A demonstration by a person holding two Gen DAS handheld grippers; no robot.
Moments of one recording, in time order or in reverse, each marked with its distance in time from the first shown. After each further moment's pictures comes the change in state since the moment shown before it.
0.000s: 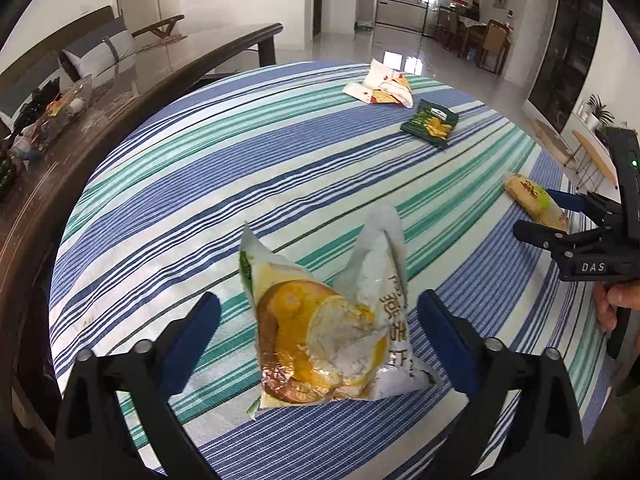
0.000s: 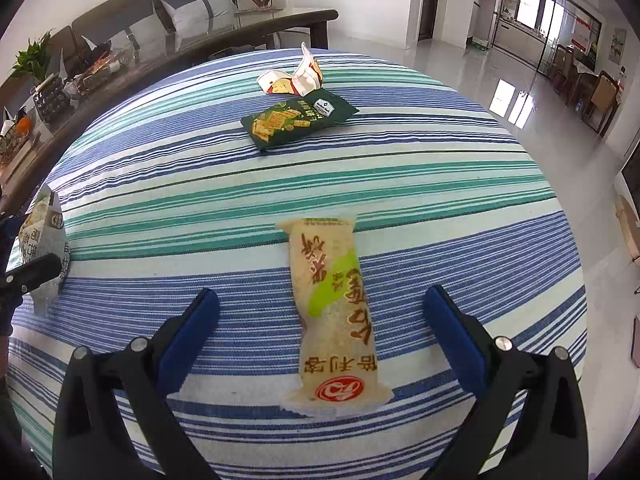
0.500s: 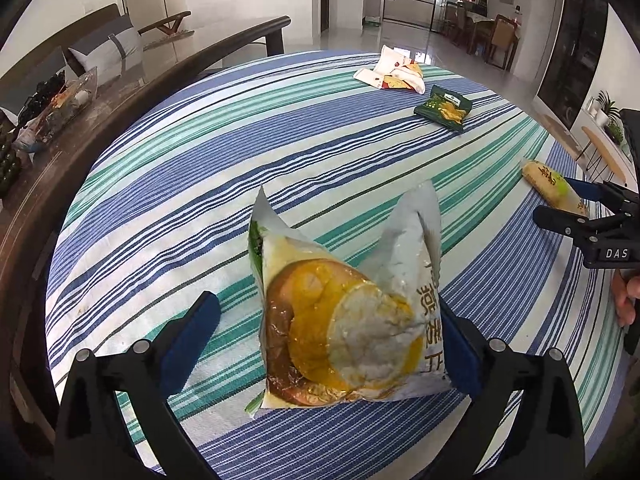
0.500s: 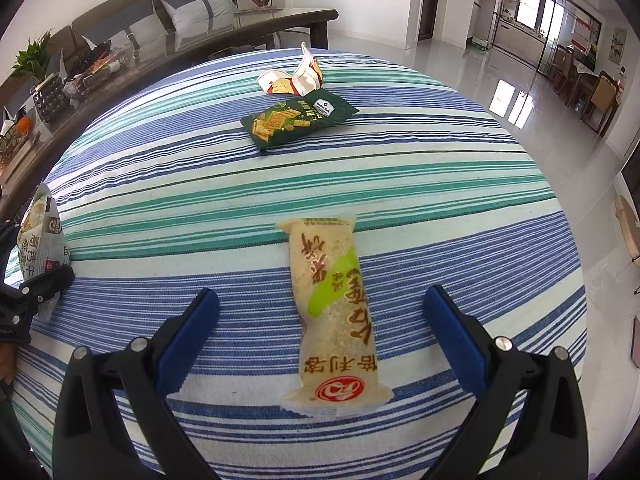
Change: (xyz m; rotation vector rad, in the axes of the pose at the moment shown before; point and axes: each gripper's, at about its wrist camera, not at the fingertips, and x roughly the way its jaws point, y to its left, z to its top) left arm 0.013 -0.002 -0.009 0.008 0.023 0.036; right arm 0.000 0.000 0.000 0.000 0.000 0.000
